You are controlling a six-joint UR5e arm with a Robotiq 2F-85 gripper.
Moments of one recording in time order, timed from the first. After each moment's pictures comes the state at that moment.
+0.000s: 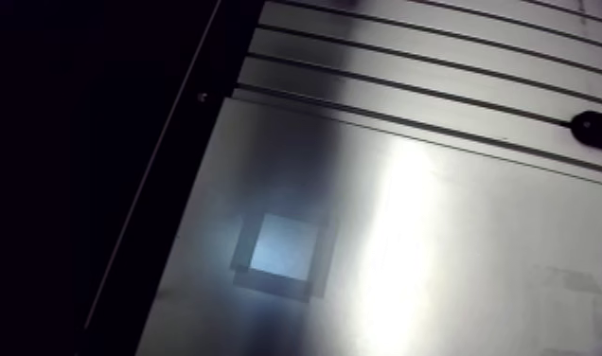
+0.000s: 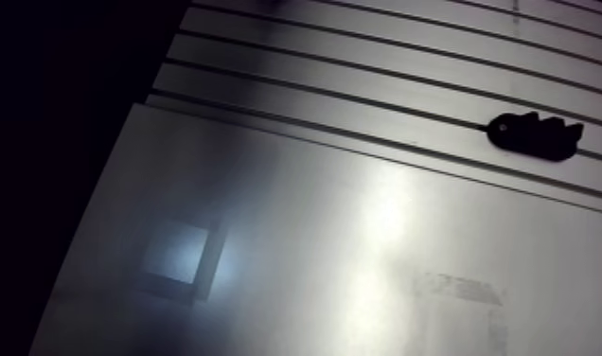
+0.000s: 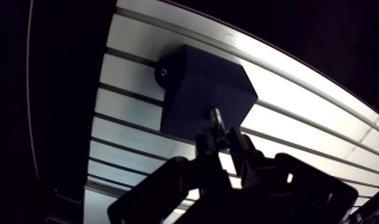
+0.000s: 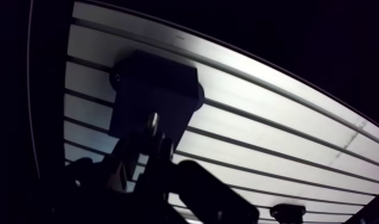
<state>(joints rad) 0.22 -0.73 0.87 -1.45 -1.61 -1.72</state>
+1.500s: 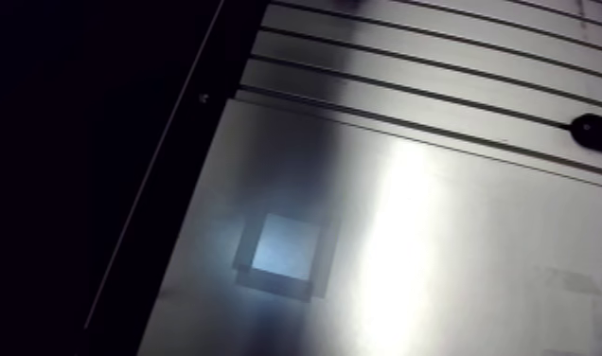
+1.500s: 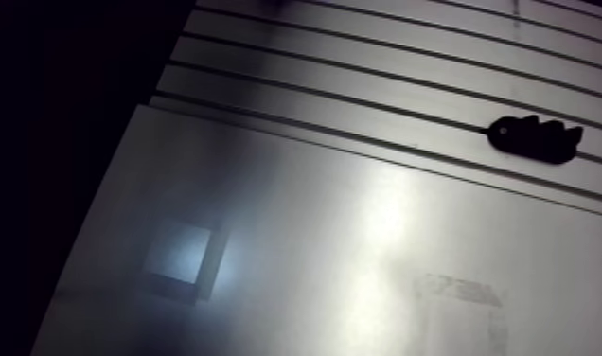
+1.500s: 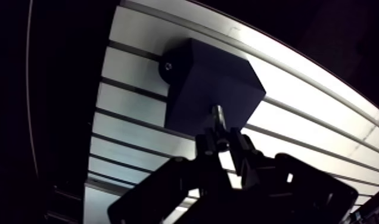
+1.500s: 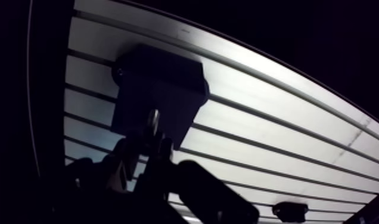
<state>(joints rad) 0.23 -0.73 0.90 -1.45 -1.61 -1.72</state>
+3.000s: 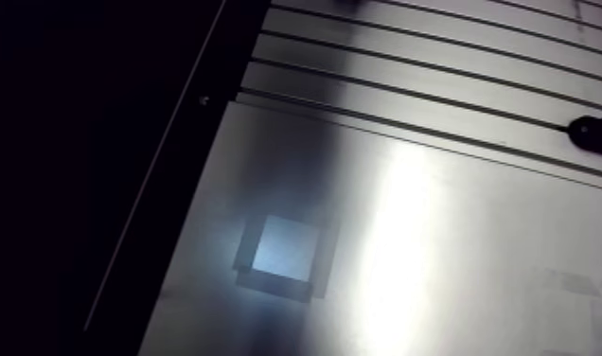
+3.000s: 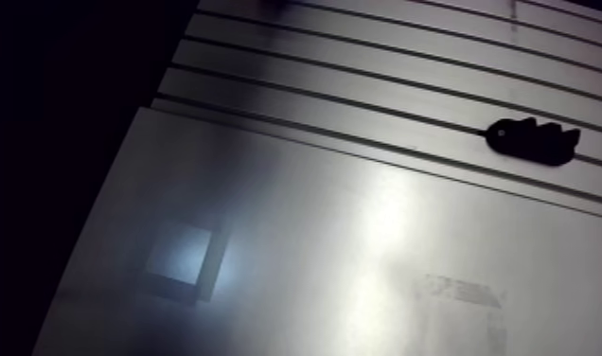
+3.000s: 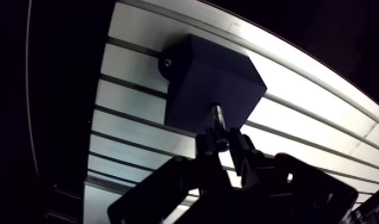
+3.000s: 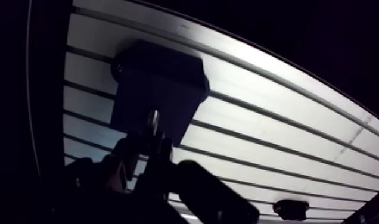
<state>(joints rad) 0.23 -0.74 0.91 -1.45 -1.61 -1.72</state>
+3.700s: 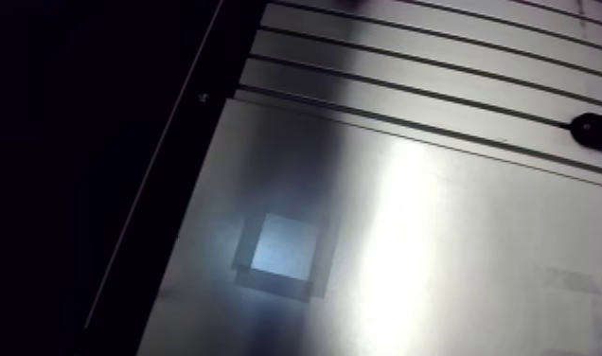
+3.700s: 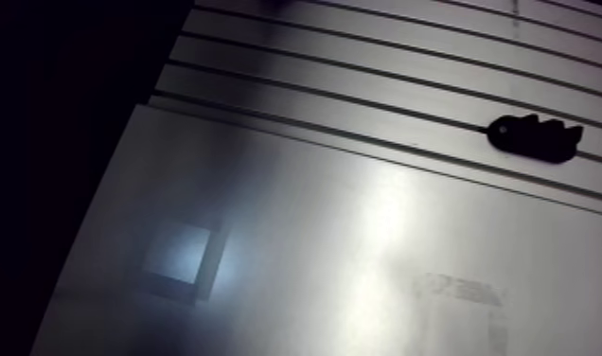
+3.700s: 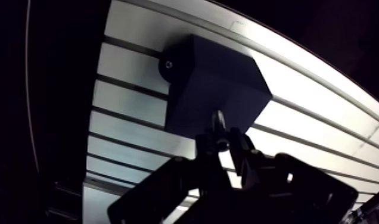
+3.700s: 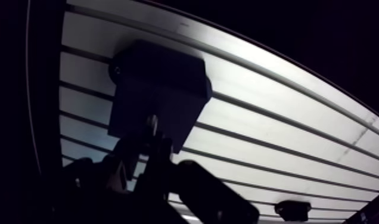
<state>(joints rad) 0.22 -0.73 0.92 -1.45 -1.61 -1.72</state>
